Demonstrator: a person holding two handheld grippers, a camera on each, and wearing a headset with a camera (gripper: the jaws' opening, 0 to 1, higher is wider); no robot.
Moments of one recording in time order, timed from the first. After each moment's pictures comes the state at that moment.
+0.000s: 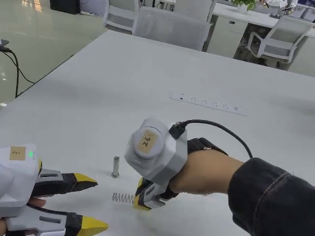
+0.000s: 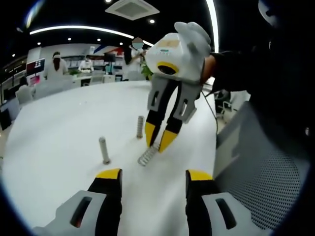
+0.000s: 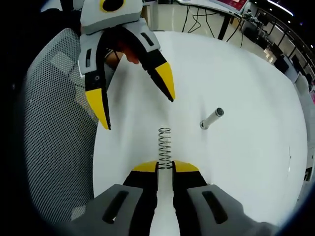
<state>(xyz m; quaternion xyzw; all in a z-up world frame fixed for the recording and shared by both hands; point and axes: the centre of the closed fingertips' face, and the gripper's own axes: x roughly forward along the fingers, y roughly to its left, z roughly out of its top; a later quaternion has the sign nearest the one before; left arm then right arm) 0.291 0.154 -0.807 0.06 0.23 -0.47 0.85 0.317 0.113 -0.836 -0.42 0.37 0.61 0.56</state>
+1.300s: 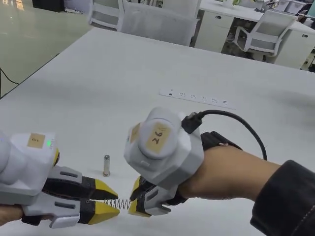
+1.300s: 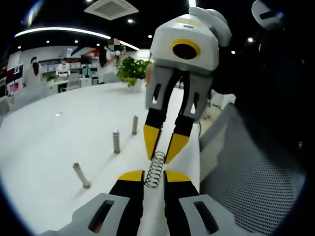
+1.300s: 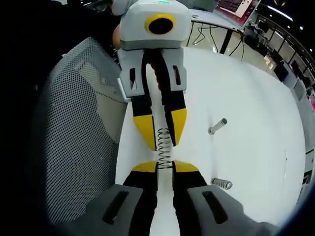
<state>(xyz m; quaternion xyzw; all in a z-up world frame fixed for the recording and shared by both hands) 0.287 0.112 -0.788 0.06 0.21 -0.56 0.80 0.283 0.109 -0.800 -0.40 0.34 0.63 0.56</state>
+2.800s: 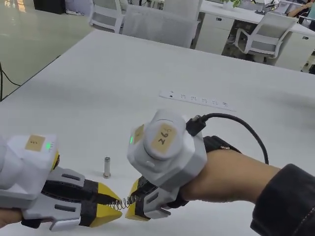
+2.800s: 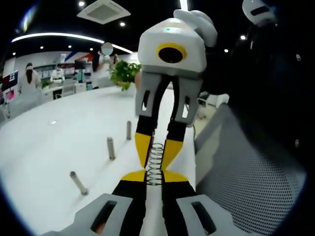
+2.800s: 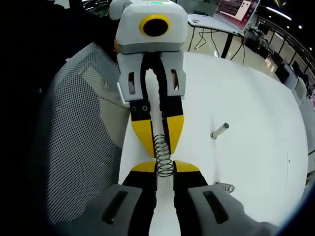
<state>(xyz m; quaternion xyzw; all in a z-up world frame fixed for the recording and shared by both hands) 0.280 0.106 -0.778 0.07 0.19 -0.58 0.79 0.279 0.116 -0.794 -0.38 0.33 0.65 0.57</state>
